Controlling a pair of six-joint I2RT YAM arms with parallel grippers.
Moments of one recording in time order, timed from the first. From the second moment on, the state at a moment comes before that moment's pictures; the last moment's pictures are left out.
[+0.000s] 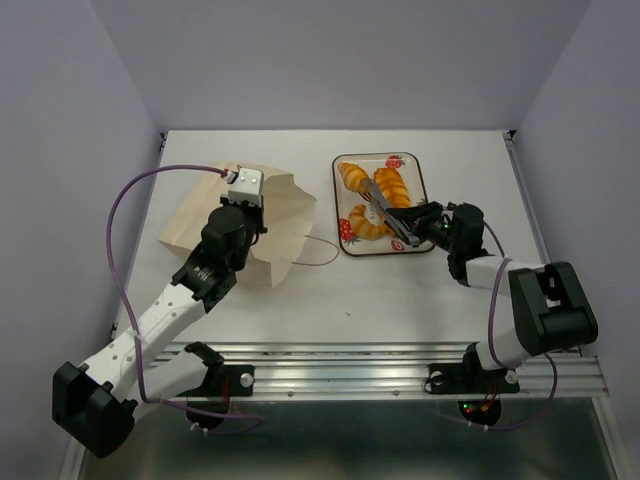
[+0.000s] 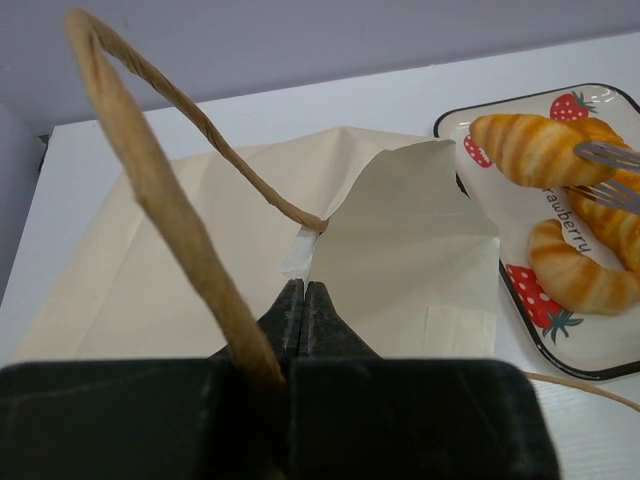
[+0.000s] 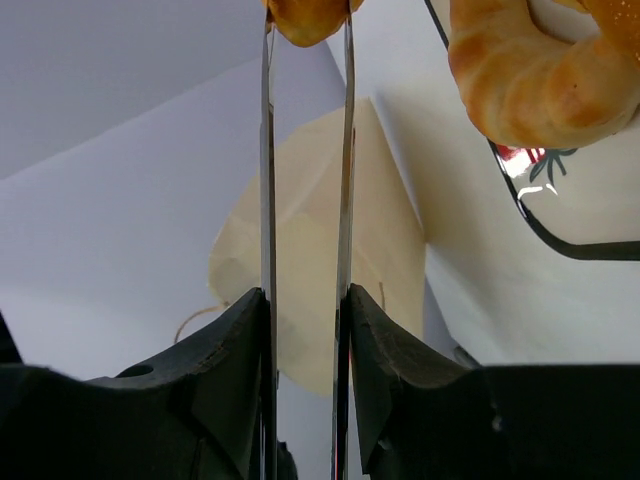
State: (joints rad) left arm -0.57 0.93 0.74 0.06 -0.42 0.01; right arm 0.15 1.46 0.54 0.66 -0.59 1.66
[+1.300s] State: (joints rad) left arm -0.57 0.93 0.73 0.05 -0.45 0.00; right arm 0.15 1.83 0.43 1.26 -0.57 2.02
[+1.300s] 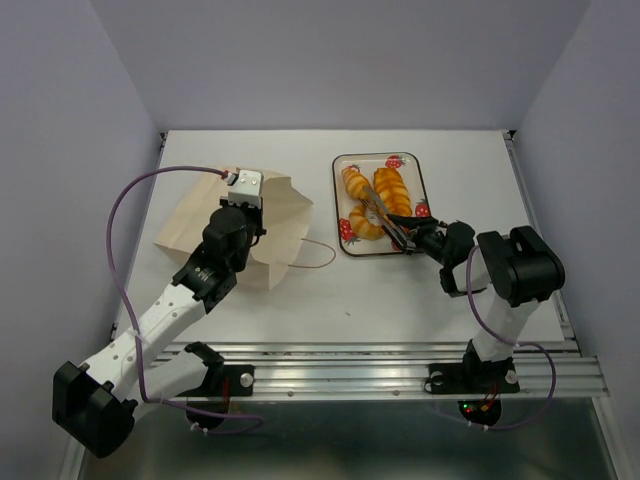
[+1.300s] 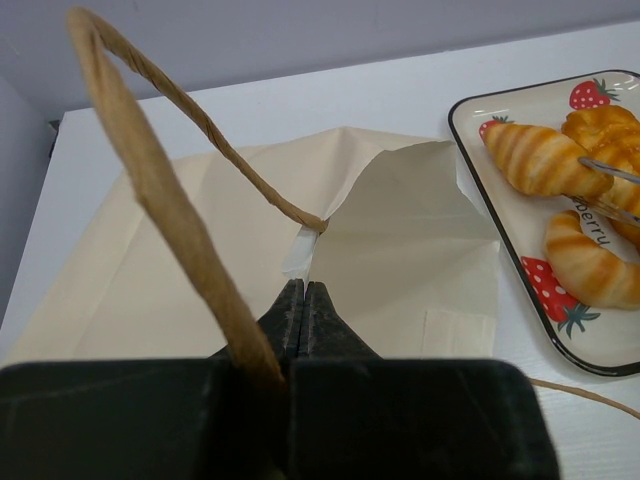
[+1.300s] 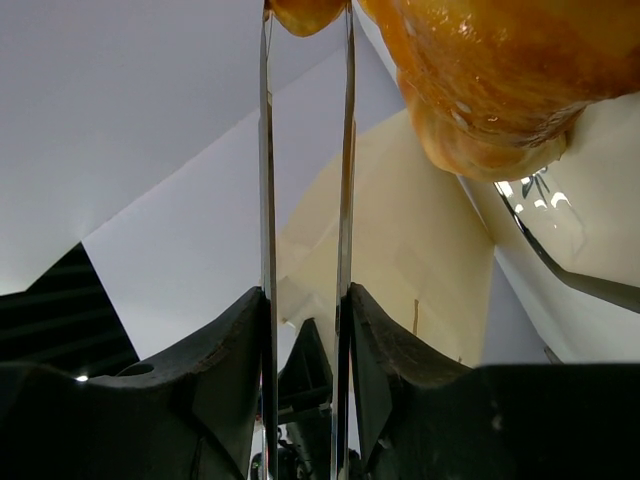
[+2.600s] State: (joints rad) left arm -0.57 0.91 0.73 0.04 -0.47 0.00; right arm 0.15 1.87 0.52 1.27 -0.67 2.03
